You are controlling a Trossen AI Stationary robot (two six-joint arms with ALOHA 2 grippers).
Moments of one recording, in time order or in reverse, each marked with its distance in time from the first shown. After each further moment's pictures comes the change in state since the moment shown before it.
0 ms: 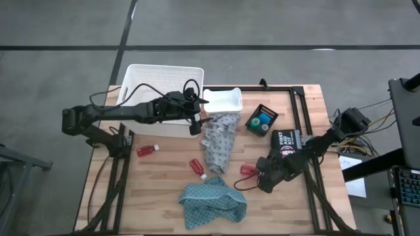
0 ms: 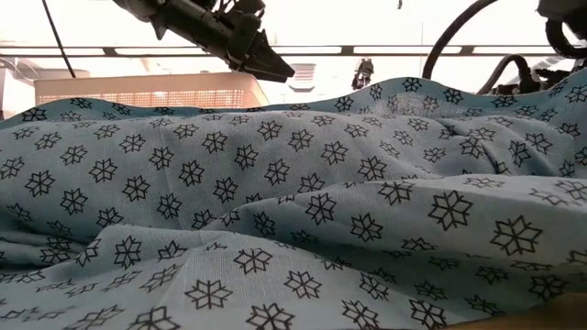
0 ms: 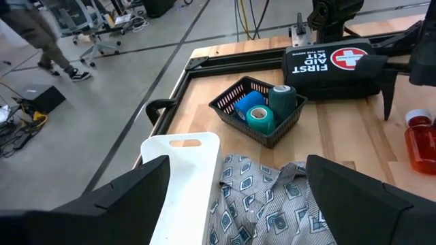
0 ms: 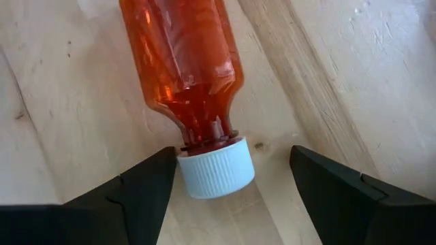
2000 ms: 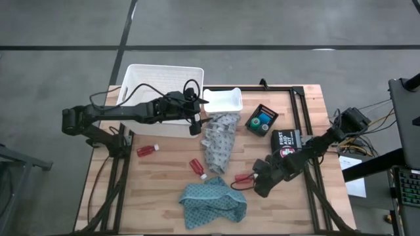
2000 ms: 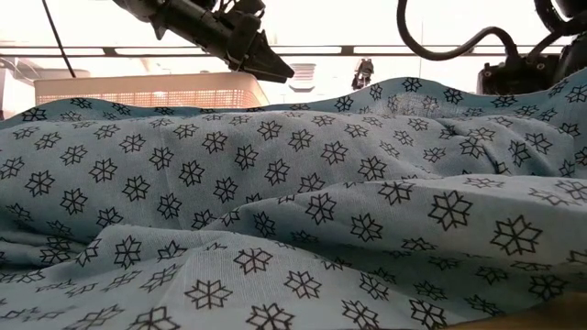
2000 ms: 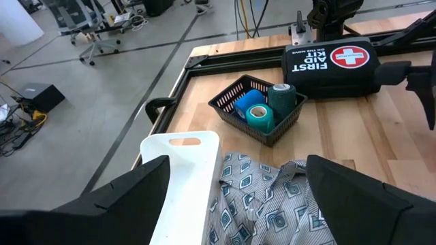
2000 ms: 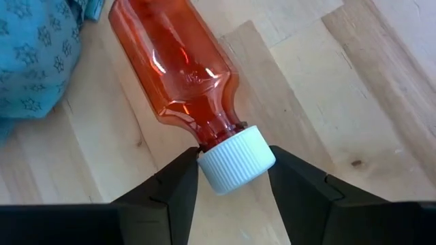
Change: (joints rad) left arm 0.000 0.000 0.000 -0.006 0.000 0.000; right arm 0.000 -0.011 0.015 0.164 -0.088 0.092
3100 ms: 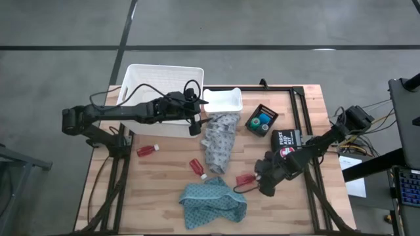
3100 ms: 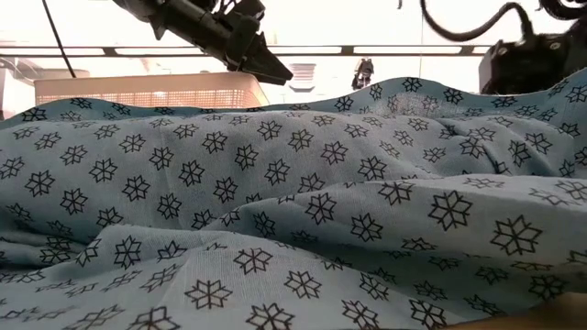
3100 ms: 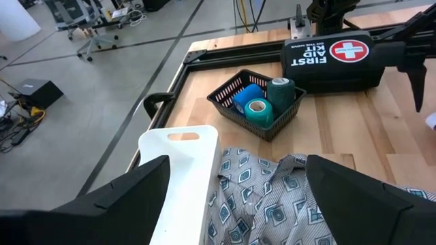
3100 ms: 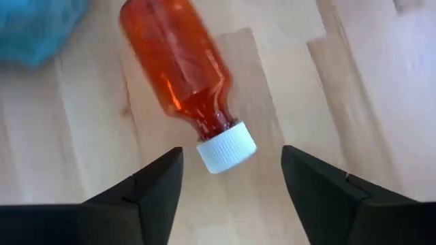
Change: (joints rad) left arm 0.000 0.000 0.000 -0.019 0.000 0.000; right arm 0.000 -0.058 0.040 -0.153 0.013 -0.244
